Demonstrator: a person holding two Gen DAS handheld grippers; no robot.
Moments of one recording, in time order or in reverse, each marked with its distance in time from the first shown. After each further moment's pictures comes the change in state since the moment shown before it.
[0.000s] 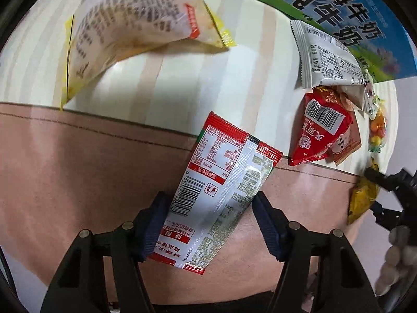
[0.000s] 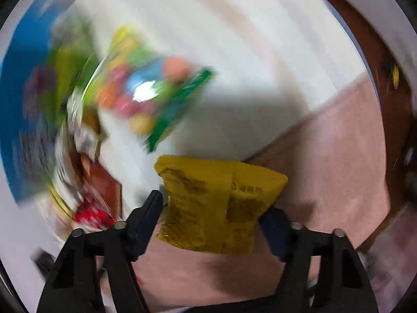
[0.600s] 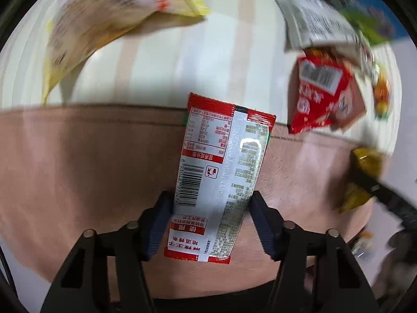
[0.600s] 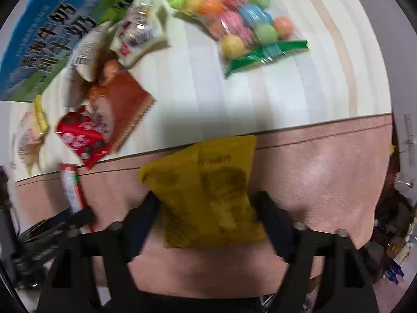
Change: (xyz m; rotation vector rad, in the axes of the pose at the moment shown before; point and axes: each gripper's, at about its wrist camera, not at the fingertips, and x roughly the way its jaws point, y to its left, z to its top) left arm 0.016 0.000 -0.012 0.055 0.053 0.027; right arm 0.020 0.040 -0.063 -0.327 -0.010 -0.139
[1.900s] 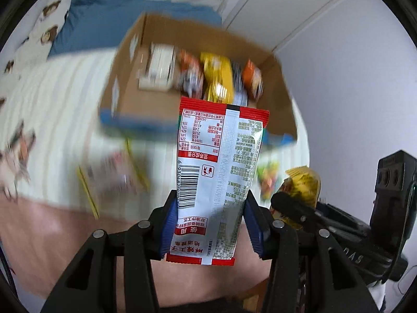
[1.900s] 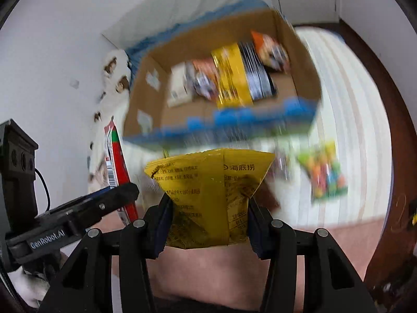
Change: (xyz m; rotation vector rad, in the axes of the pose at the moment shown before) left arm -0.203 -0.051 0.050 0.097 -0.365 -0.213; right arm -0.184 0.118 0.078 -0.209 -0.262 0.304
